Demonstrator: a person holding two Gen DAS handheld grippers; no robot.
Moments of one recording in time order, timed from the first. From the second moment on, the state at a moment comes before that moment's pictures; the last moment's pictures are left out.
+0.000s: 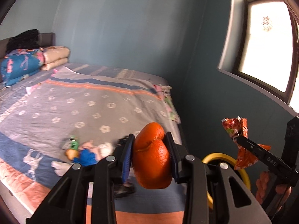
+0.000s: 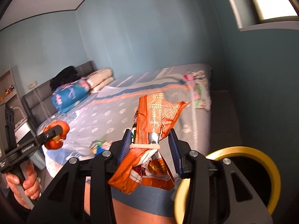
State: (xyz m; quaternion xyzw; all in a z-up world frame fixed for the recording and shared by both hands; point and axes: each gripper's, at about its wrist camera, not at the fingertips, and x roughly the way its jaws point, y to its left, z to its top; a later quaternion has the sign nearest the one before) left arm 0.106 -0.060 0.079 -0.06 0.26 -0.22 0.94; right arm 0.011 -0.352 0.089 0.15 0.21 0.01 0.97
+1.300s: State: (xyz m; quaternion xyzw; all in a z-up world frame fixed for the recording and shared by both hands) left arm 0.084 -0.281 -0.007 0.02 0.35 -0.41 0.84; right arm -0.014 -0.514 0.005 0.25 0.24 -0.14 0.93
